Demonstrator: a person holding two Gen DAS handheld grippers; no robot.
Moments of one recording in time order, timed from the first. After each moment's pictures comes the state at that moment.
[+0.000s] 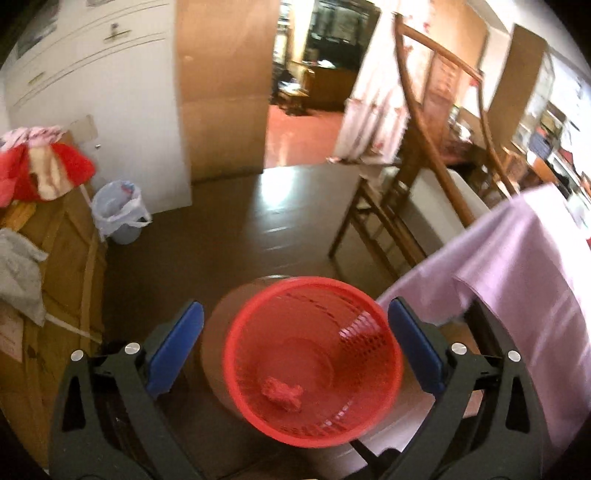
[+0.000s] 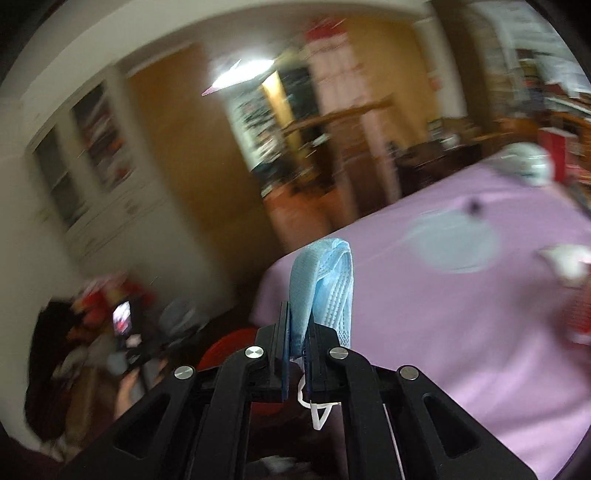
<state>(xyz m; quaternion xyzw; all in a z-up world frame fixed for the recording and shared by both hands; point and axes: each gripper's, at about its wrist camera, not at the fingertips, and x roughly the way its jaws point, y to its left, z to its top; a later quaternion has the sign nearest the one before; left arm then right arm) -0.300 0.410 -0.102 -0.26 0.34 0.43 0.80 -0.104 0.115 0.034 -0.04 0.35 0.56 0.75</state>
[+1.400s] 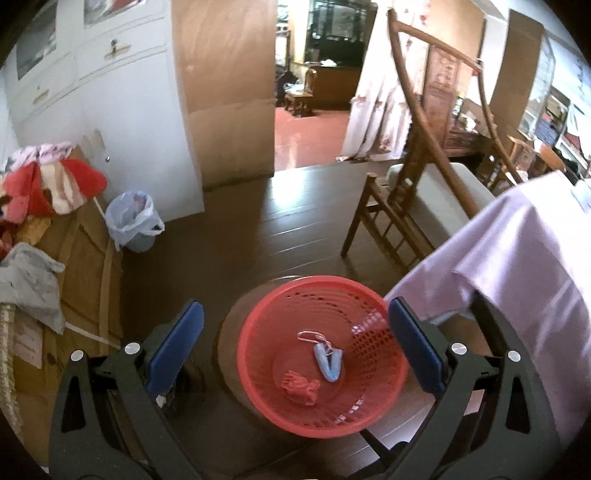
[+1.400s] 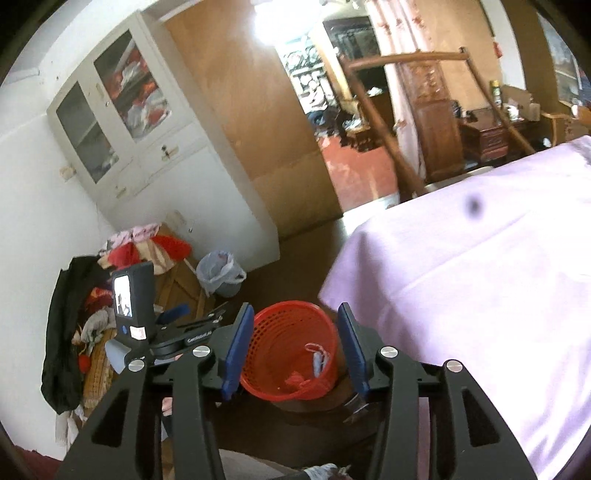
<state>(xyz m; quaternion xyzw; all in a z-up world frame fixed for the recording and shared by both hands) -0.290 0.388 -0.084 -0.22 0.36 0.43 0.80 -0.095 0.175 0.003 -0.06 0.39 0.59 0.71</state>
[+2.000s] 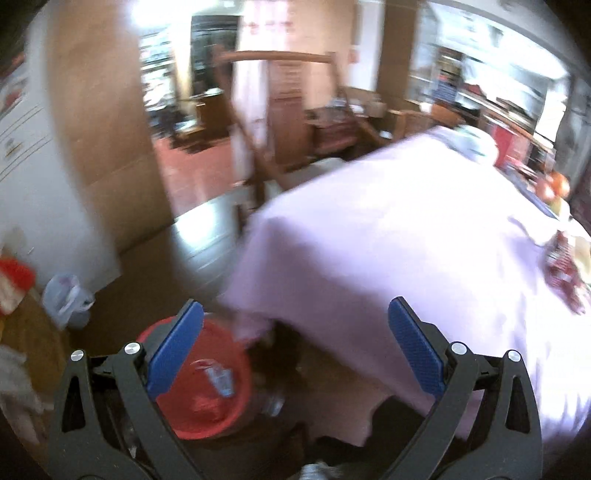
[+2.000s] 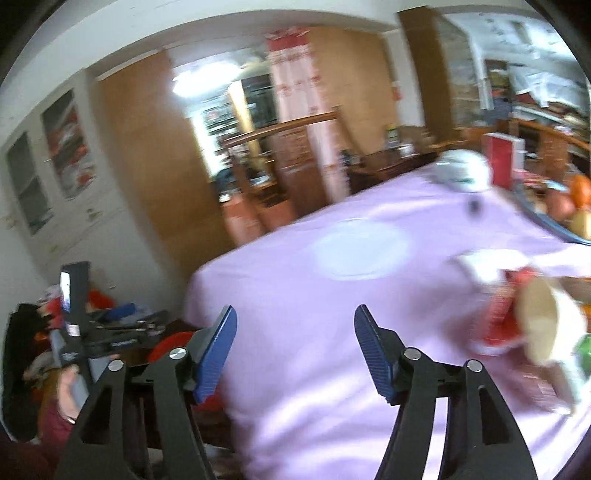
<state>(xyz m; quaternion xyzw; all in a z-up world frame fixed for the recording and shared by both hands) -0.154 0.248 -0.014 -0.12 0.36 0.25 0.89 0.003 -0.049 0.042 -0.03 0.31 0.41 0.86</state>
